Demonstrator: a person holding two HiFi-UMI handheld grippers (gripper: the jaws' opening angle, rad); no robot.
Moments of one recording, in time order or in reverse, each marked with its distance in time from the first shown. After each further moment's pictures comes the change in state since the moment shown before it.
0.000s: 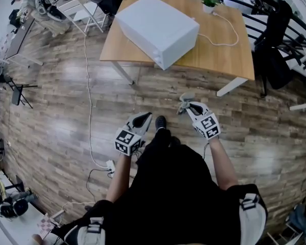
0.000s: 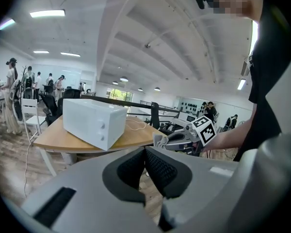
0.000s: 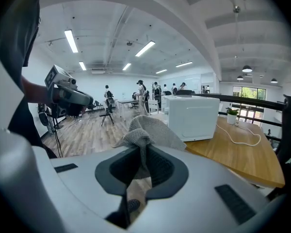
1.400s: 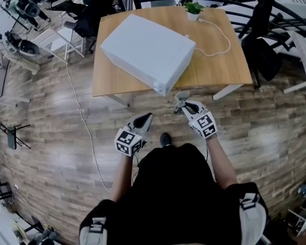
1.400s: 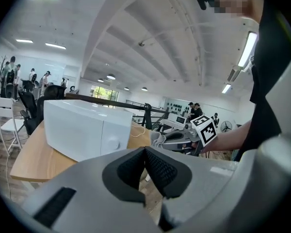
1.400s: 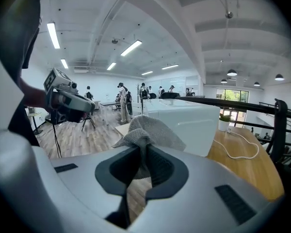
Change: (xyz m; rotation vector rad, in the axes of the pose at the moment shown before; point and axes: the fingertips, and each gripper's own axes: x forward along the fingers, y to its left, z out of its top) left arm 0.104 0.166 0.070 0.034 0.003 -0.207; right arm 0.136 -0.094 0.082 0.071 -0.002 -0.178
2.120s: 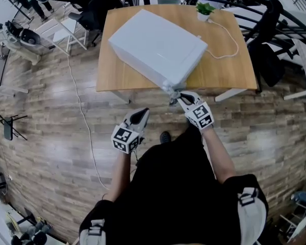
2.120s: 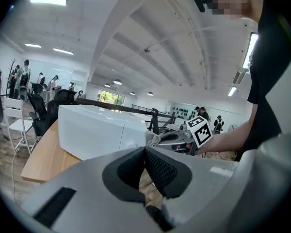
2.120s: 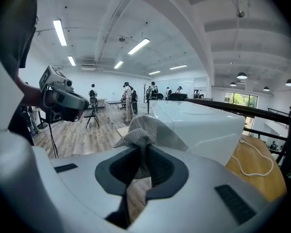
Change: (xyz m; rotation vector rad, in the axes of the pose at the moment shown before) left arm -0.033 0.053 0.009 -0.017 -0.053 0.071; right arm 0.075 0.012 0.043 -0.087 -0.014 0.066
